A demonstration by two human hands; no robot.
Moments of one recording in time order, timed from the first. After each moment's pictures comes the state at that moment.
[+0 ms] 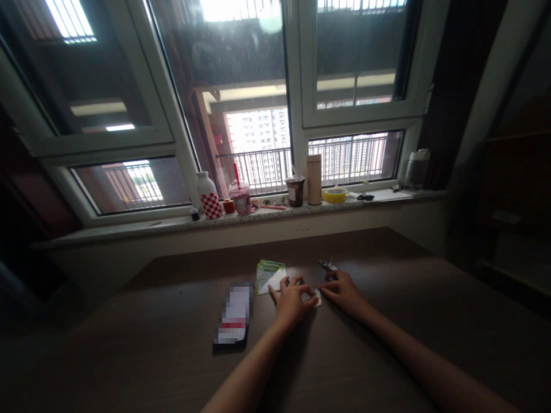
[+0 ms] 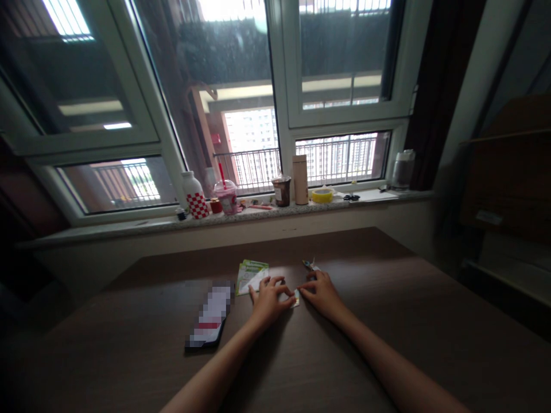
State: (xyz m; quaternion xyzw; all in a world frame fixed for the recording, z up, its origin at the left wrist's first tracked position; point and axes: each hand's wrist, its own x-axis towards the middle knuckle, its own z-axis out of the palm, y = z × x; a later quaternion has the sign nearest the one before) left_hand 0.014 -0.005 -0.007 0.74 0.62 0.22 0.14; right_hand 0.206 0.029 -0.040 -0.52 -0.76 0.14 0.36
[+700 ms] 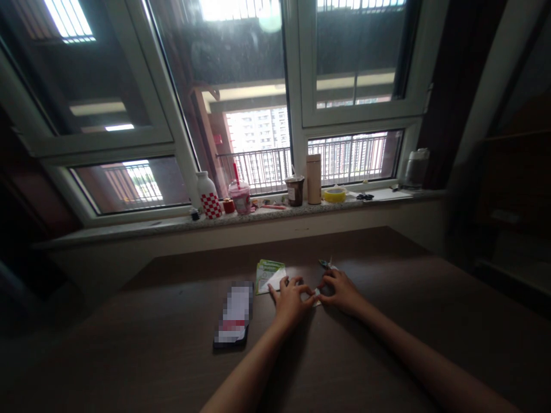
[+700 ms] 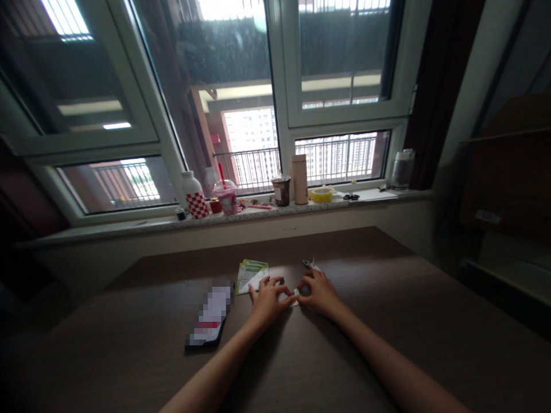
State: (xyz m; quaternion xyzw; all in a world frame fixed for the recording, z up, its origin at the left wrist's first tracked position) left_hand 0.014 -0.009 -0.005 0.75 0.63 0.20 0.11; right_hand 0.200 0.024 -0.029 -0.53 -0.78 0.14 0.31
